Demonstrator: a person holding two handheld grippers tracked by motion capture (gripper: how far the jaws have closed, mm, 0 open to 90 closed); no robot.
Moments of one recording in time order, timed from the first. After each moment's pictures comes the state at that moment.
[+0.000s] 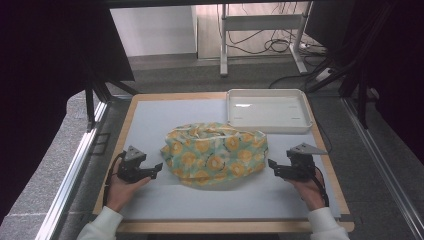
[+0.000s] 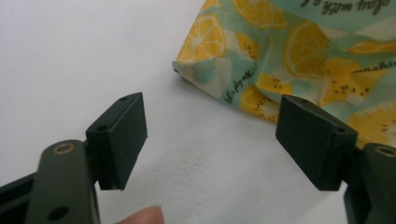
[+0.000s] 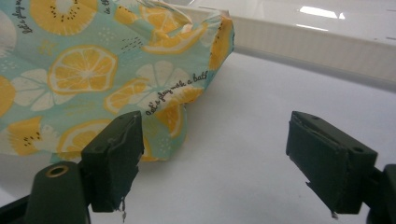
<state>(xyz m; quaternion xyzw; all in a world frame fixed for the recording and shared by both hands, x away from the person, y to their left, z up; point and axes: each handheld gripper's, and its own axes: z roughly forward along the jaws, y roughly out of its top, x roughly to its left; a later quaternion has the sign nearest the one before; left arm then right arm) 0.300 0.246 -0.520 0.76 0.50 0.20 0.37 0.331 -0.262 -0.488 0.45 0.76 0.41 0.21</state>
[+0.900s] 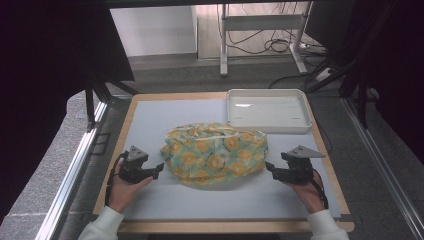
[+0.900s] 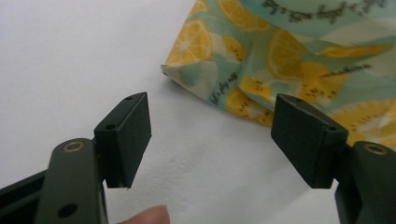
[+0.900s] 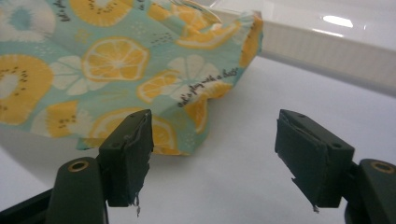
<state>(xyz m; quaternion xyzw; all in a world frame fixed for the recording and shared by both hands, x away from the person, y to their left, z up) 0.293 0.235 -0.511 0.77 0.49 0.20 0.36 0.322 -0.254 -0.487 0.42 0.78 0.41 0.21</state>
